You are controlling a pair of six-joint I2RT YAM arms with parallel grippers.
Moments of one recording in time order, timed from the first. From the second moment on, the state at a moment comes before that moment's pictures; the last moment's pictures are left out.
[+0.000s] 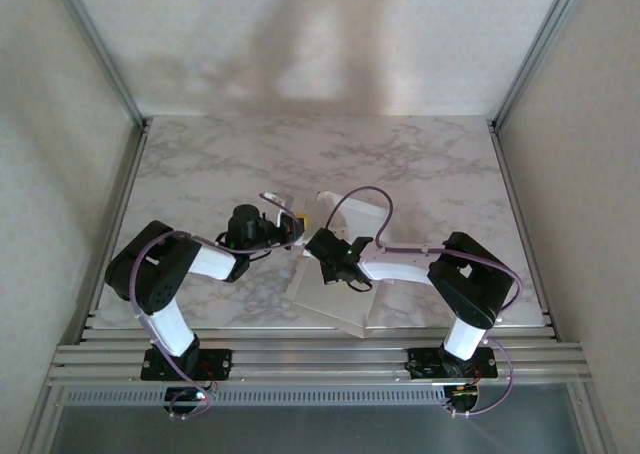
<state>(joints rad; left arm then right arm) -0.47 1.73 0.52 0.91 0.42 -0.31 1.00 1.73 0.94 -0.44 0.29 0.68</state>
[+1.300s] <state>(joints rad) -0.64 1.63 0.35 1.01 0.20 -0.30 0.99 1.73 0.94 -0.44 0.28 0.73</state>
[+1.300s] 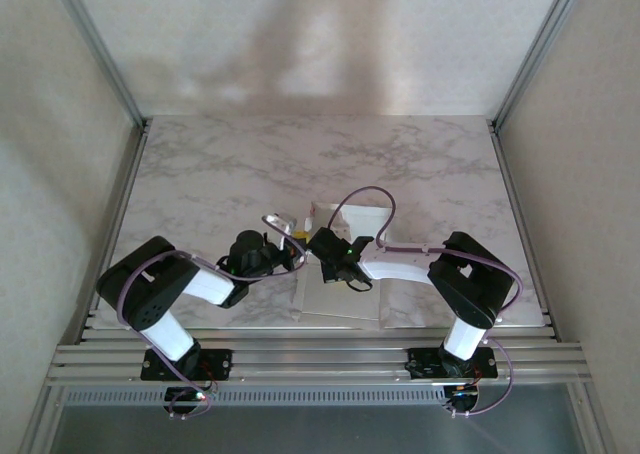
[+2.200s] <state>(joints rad) -0.73 1.54 0.25 0.97 0.08 -0.36 0.99 1.71 0.91 -0.40 0.28 0.78</state>
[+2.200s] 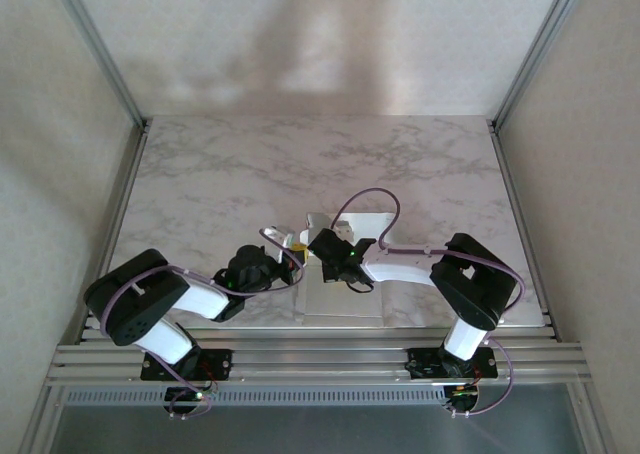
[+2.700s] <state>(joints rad) -0.78 1.55 0.20 1.06 -0.01 -0.40 0.99 1.62 0.81 -0.29 0.21 0.79</state>
